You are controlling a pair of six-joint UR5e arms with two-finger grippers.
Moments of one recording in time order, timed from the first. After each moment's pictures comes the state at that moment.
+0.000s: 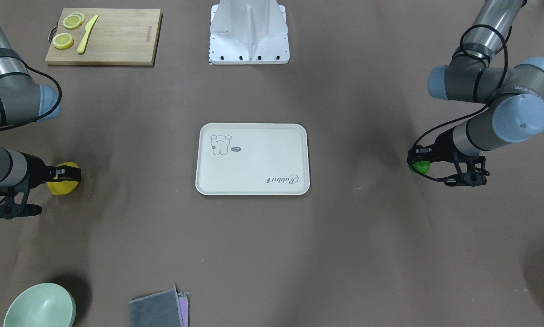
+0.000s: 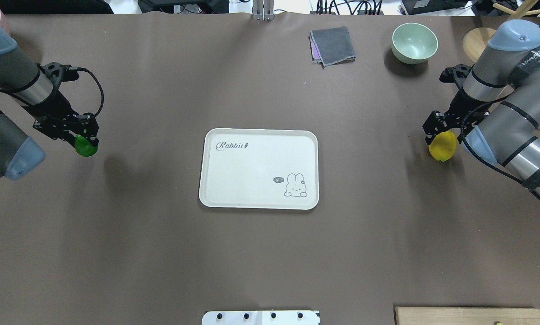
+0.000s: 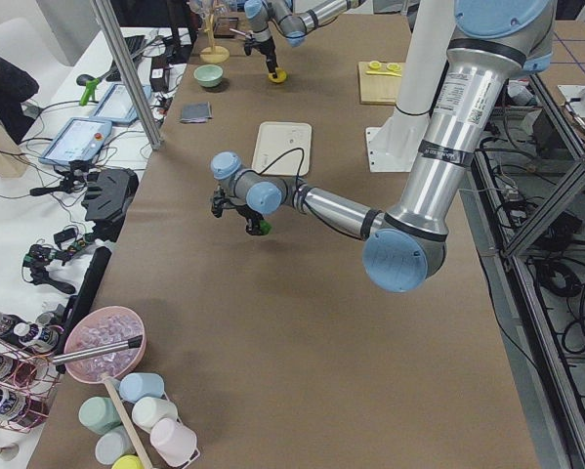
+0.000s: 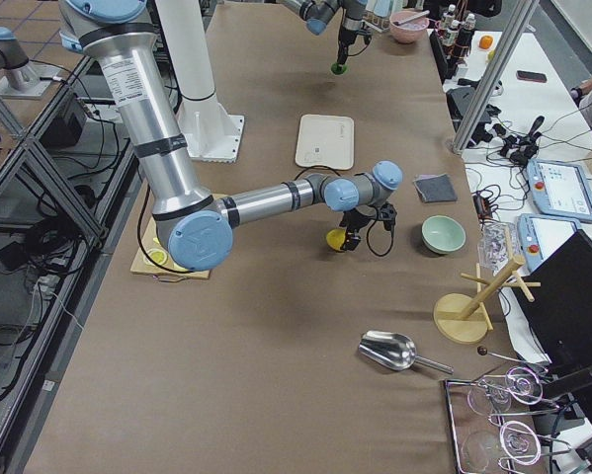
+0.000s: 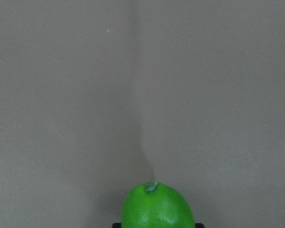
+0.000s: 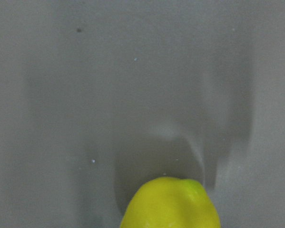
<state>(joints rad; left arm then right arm) -0.99 -1.89 -1.57 -1.68 -2.40 -0.73 1.00 -1.22 1.43 -1.56 2.37 0.52</state>
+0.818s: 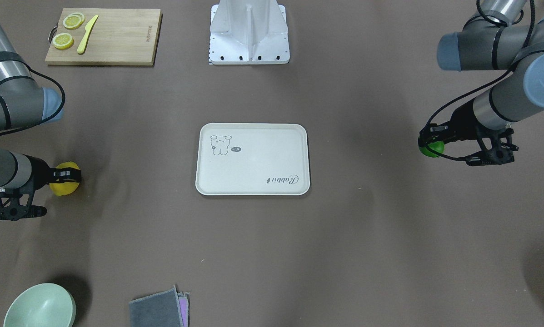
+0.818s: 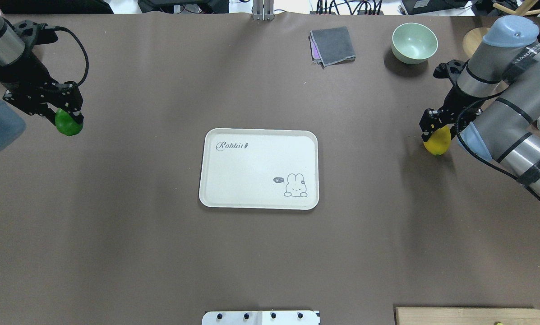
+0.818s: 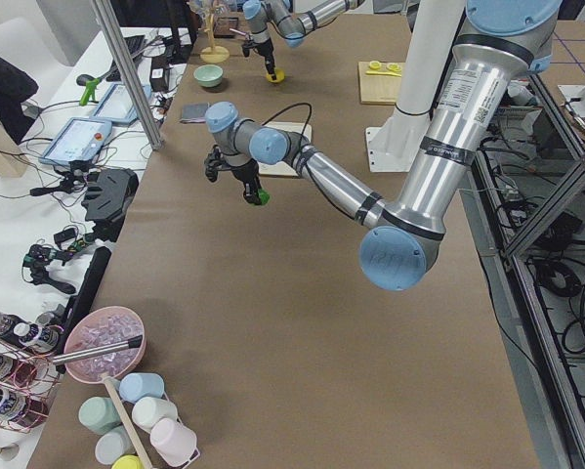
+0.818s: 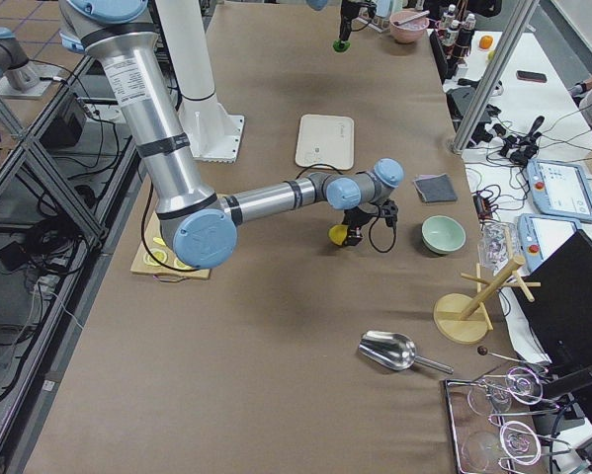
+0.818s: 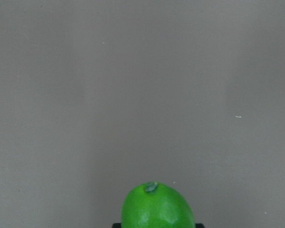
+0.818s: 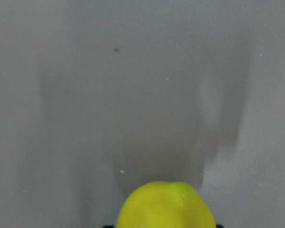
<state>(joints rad) -1.07 -1.96 -1.79 -1.30 -2.42 -0.63 1.01 -1.18 1.43 -1.54 2.37 0.51</state>
